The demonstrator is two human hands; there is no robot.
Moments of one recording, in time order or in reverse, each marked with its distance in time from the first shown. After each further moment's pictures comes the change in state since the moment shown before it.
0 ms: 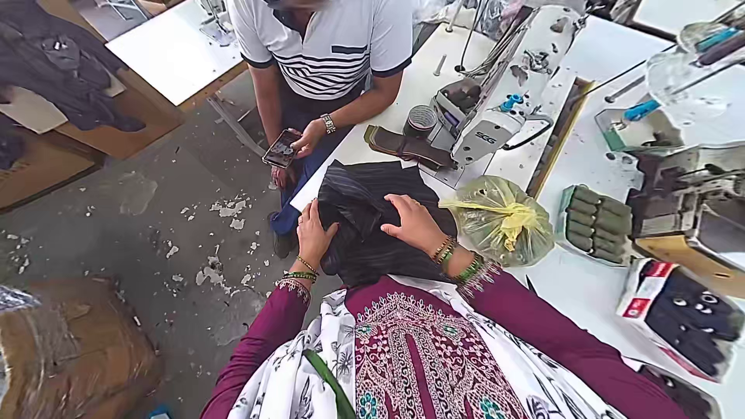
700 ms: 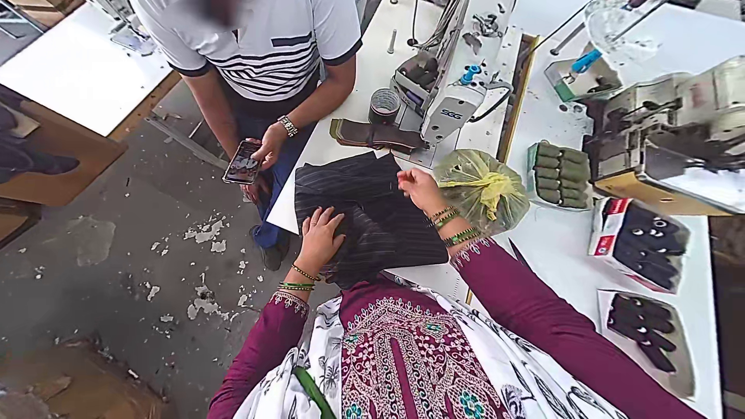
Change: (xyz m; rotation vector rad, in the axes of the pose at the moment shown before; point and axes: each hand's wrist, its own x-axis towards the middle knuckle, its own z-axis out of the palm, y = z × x) left_hand 0.016 0.028 0.007 0.202 -0.442 0.430; right_hand 0.020 0.070 -0.004 0.556 0.394 0.289
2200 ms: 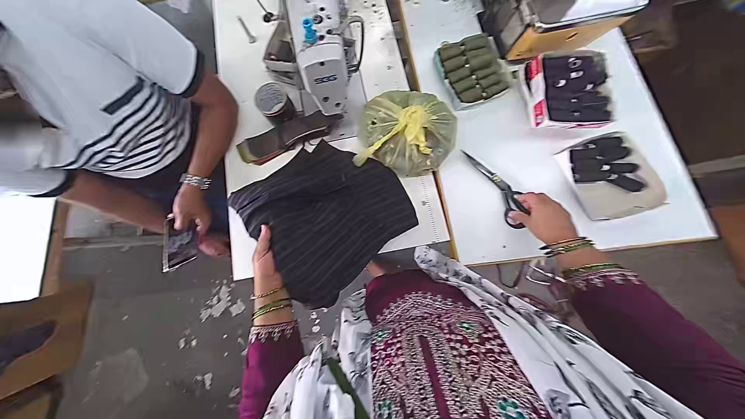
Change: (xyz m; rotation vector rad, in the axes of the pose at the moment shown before) left_hand 0.004 0.060 -0.039 -1.485 0.247 -0.107; right_hand -0.276 0.209 -0.122 -0.337 0.356 0.646
